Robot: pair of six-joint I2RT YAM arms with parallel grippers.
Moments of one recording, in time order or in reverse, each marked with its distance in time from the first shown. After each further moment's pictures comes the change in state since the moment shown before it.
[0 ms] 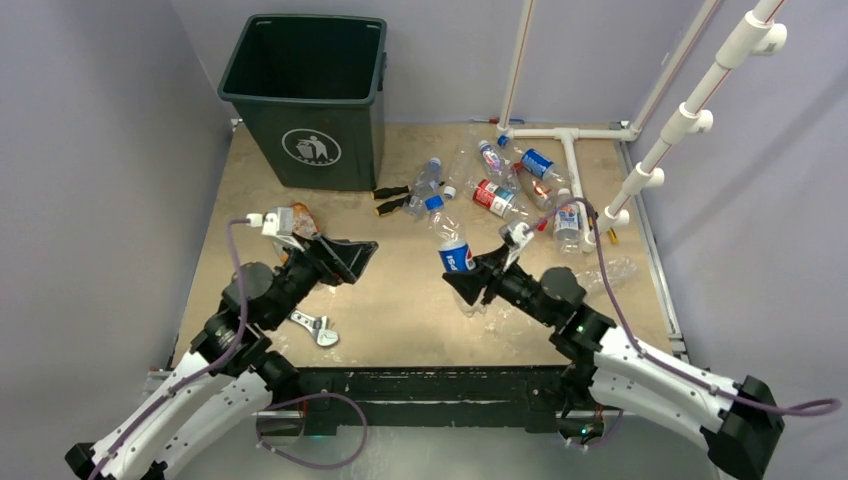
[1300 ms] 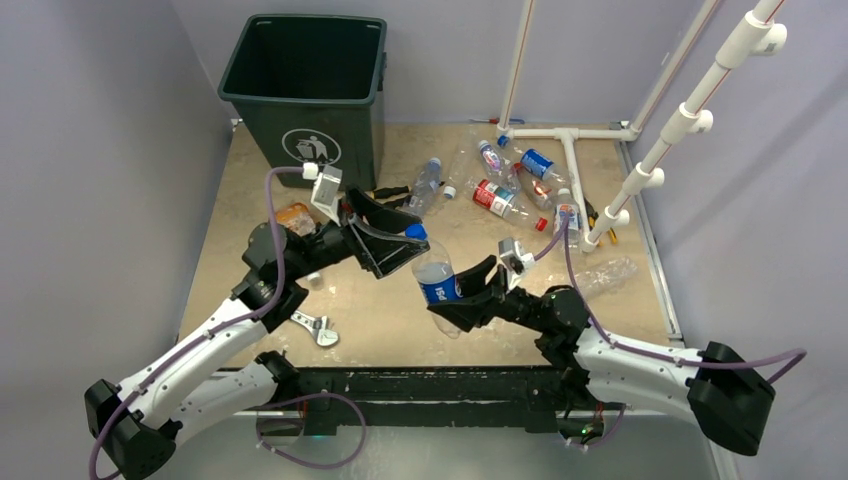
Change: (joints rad) left arm 0.000 0.356 0.161 0.635 0.642 -0.006; right arm 0.081 0.103 -0.198 0.796 -0.341 0.127
